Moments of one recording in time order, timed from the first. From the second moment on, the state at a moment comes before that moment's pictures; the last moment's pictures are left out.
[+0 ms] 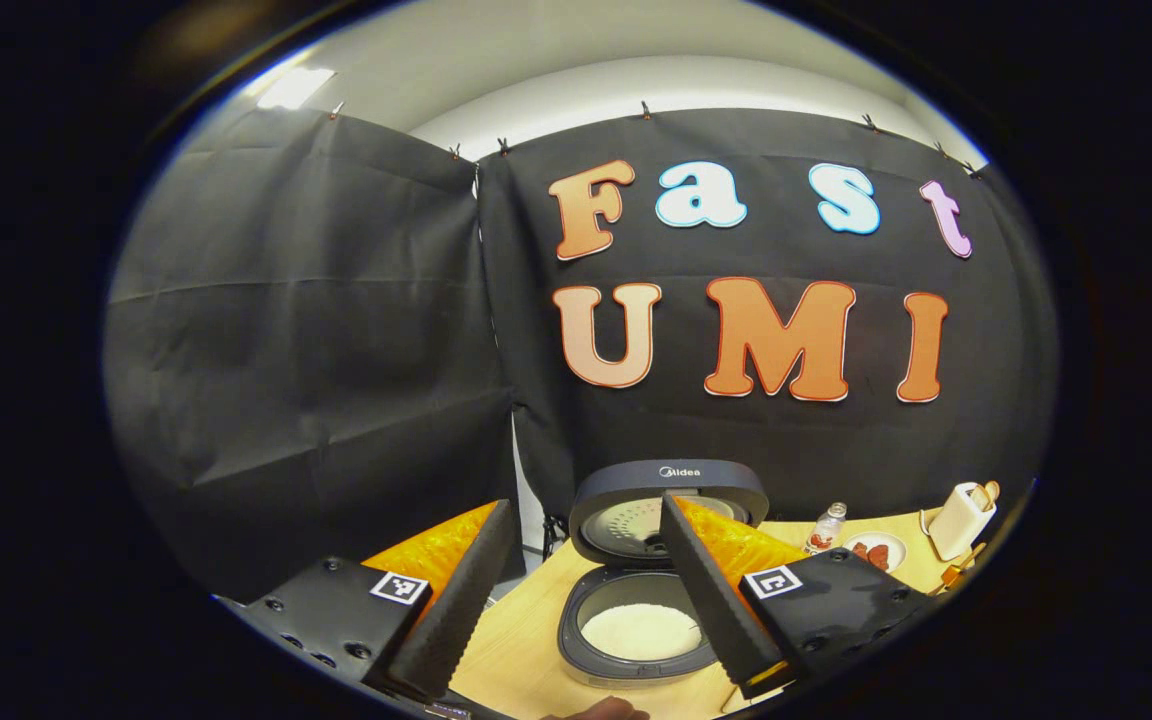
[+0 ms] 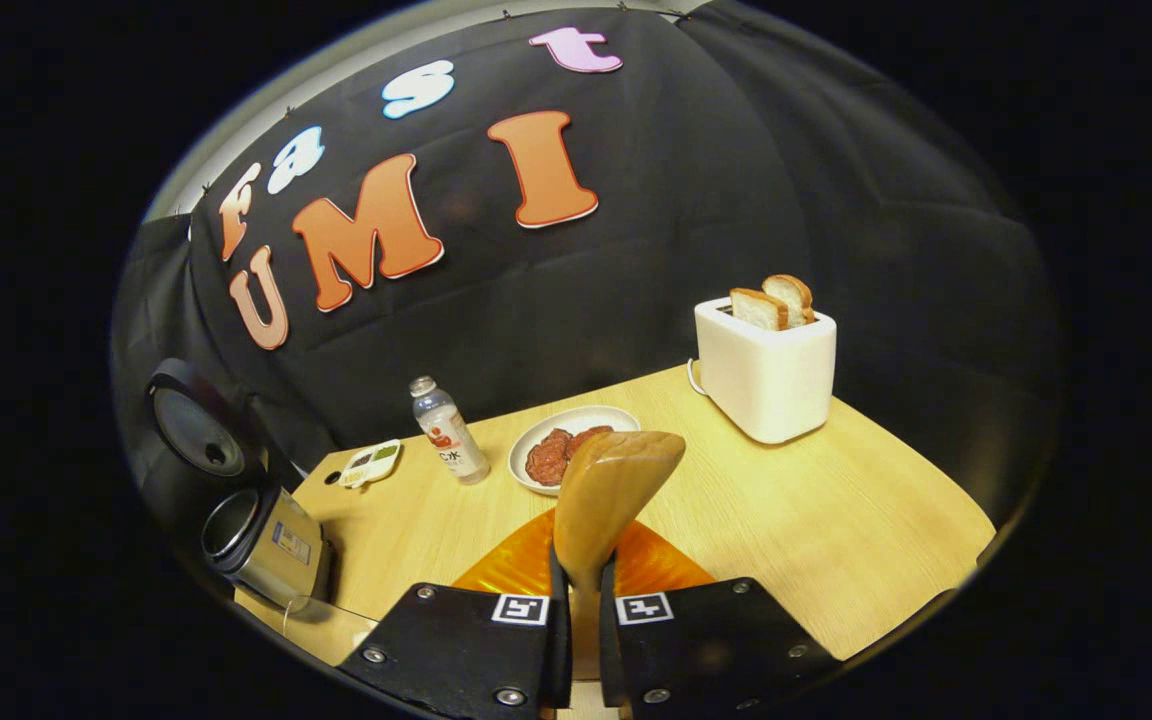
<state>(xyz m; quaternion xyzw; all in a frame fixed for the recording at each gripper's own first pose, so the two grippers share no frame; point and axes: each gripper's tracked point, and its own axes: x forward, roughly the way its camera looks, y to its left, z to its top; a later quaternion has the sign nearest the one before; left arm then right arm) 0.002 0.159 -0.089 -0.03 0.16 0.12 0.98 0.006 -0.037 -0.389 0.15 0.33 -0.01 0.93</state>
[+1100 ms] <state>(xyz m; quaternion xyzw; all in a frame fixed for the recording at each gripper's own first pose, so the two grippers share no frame) 0.169 0.120 -0.112 -0.04 0.24 0.05 0.97 -0.044 -0.117 -0.297 0.14 0.37 -0.07 0.92</state>
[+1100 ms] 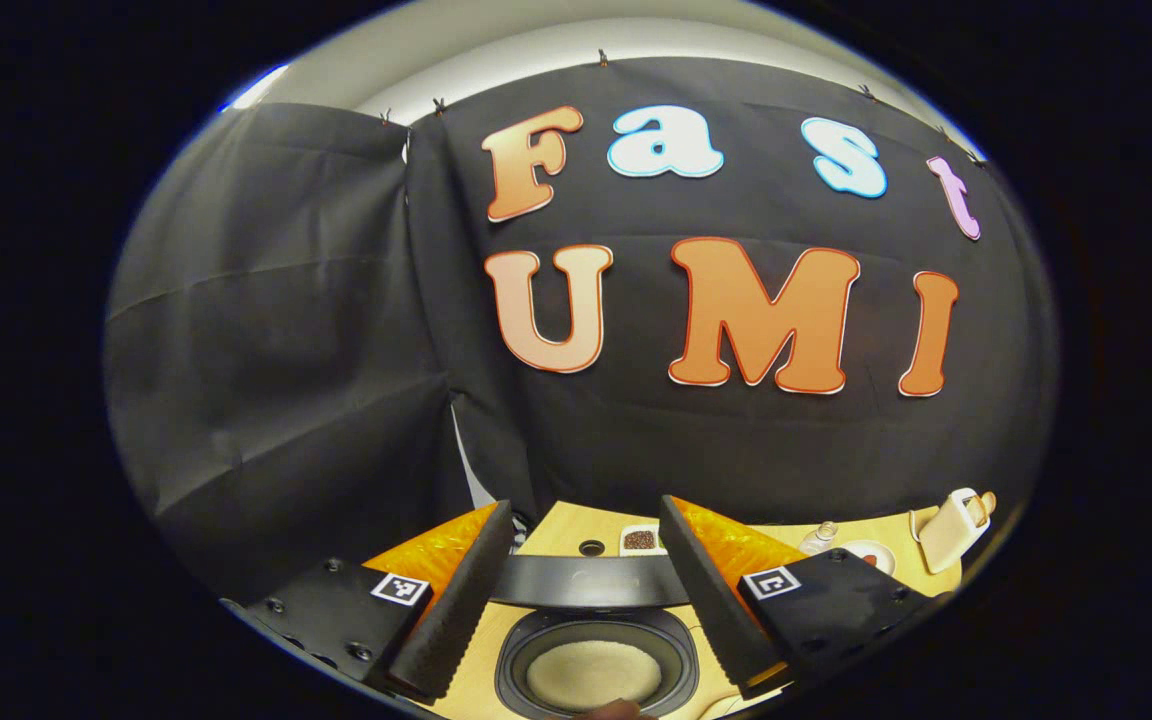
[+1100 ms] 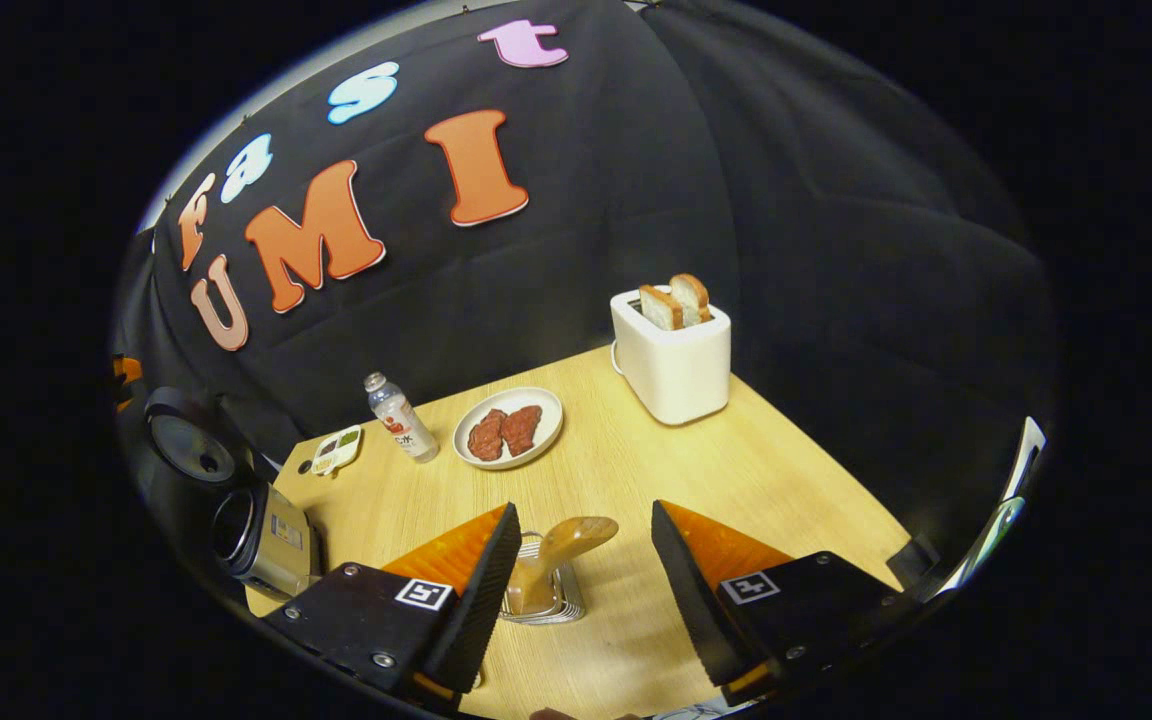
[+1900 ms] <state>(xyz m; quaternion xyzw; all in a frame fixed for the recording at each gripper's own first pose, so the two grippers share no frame) 0.111 0.109 -0.247 -0.05 0.57 0.04 0.82 -0.049 -0.093 -0.276 0.12 0.36 -0.05 0.92</state>
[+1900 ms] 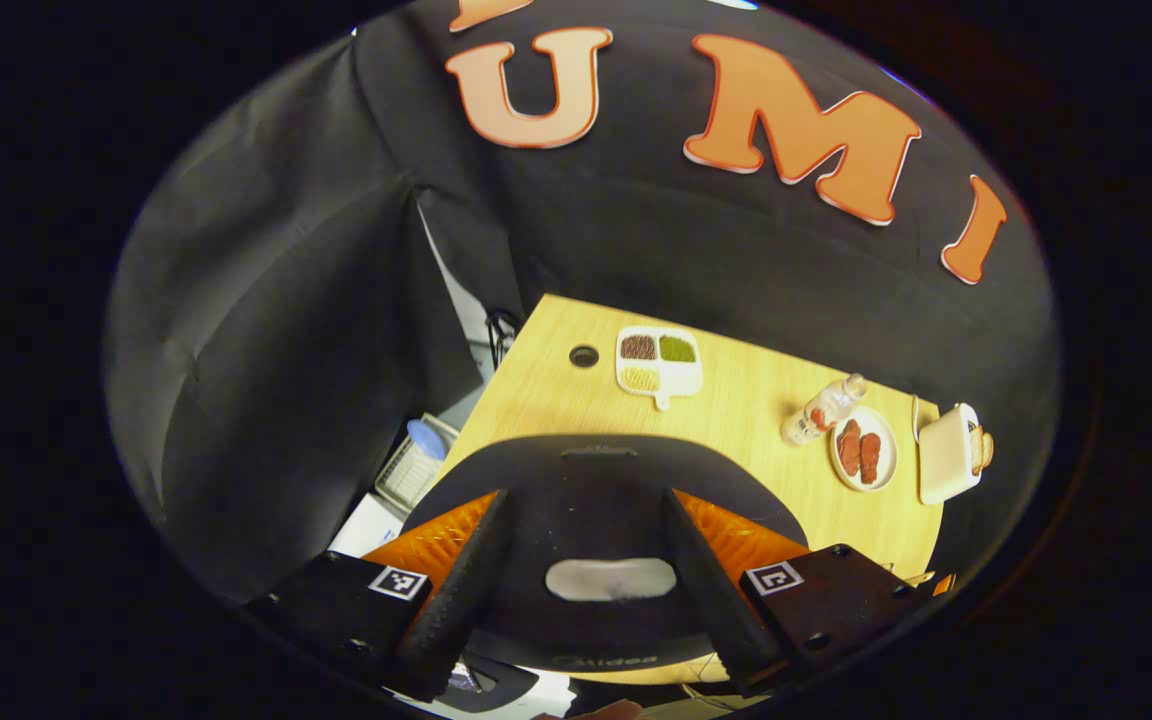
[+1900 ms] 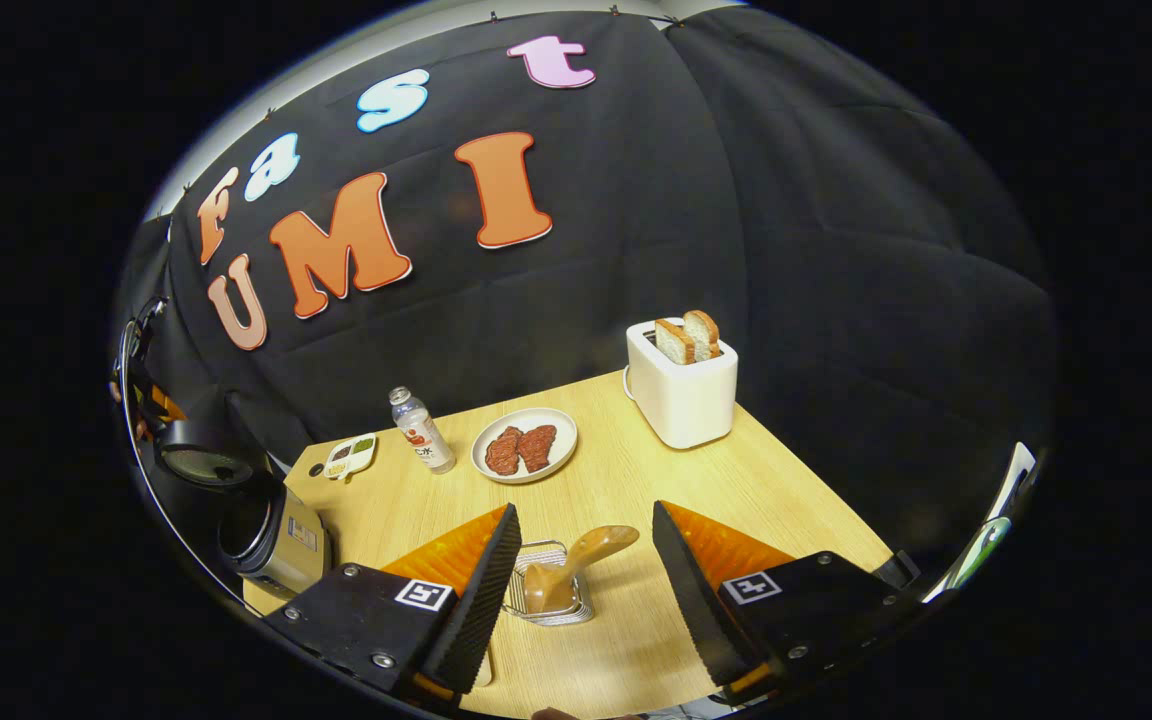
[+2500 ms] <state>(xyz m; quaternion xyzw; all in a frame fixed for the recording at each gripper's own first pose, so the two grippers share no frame) 0.023 0.091 -0.337 -0.09 0.71 0.06 0.70 -0.044 -0.053 -0.277 0.10 0.38 0.00 0.92</state>
